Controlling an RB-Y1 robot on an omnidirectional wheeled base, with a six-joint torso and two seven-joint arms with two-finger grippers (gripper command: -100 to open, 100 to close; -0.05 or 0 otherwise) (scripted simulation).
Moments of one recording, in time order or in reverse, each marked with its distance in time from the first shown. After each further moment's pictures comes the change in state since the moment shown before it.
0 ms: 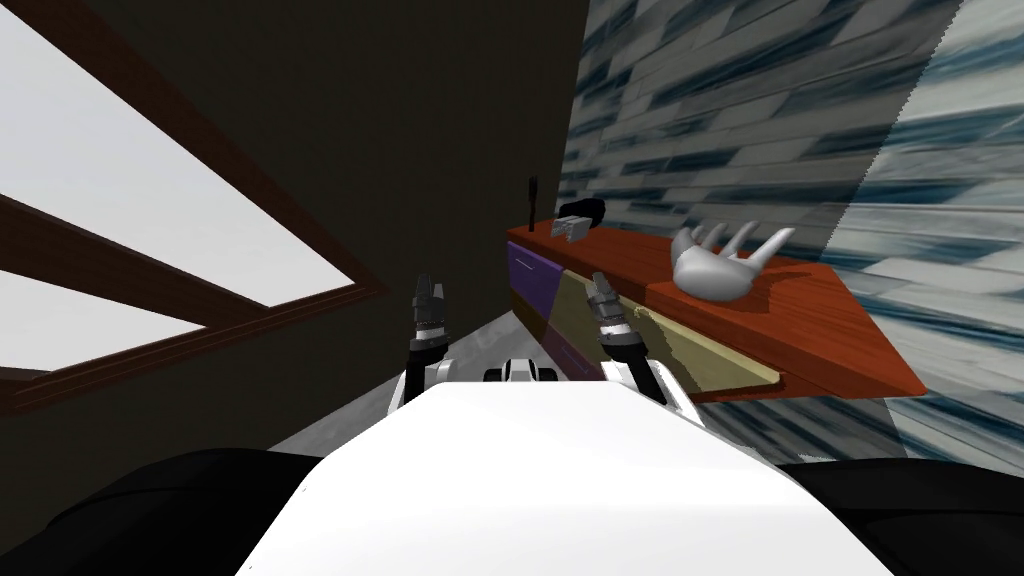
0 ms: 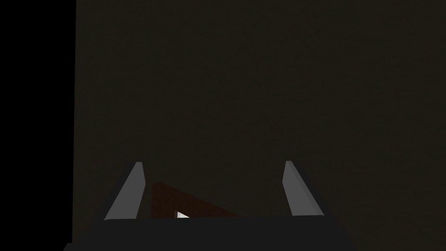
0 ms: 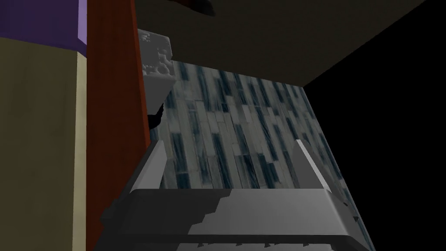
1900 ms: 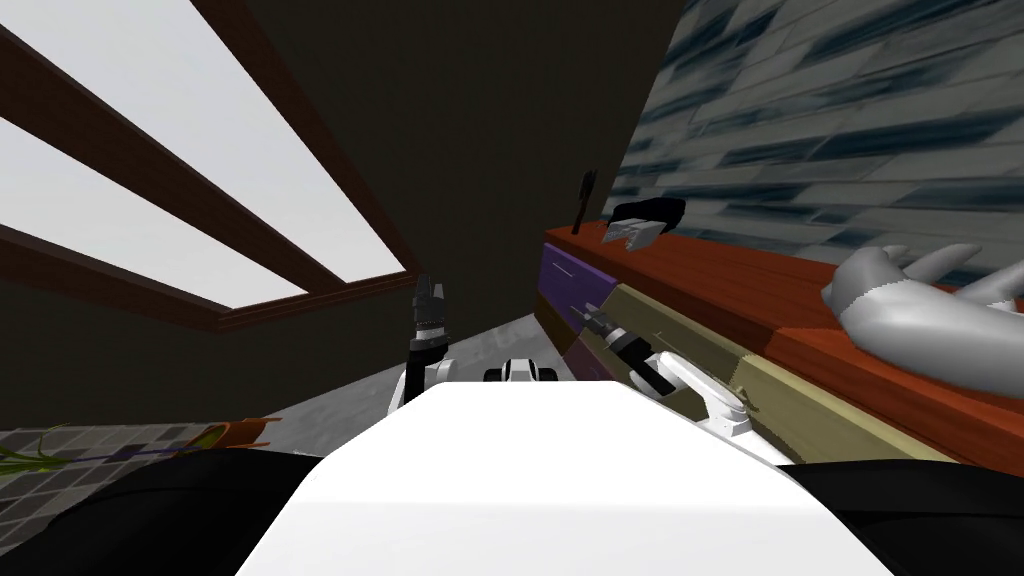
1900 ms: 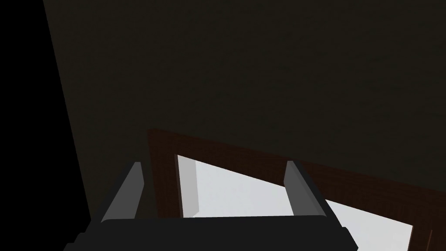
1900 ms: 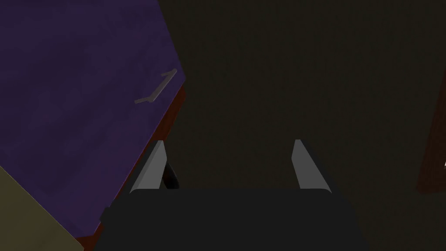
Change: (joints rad) left arm 0.000 0.000 0.000 0.000 0.000 0.000 0.000; right arm -0.023 -0.519 0.068 0.210 0.332 0.156 0.241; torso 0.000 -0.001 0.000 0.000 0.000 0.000
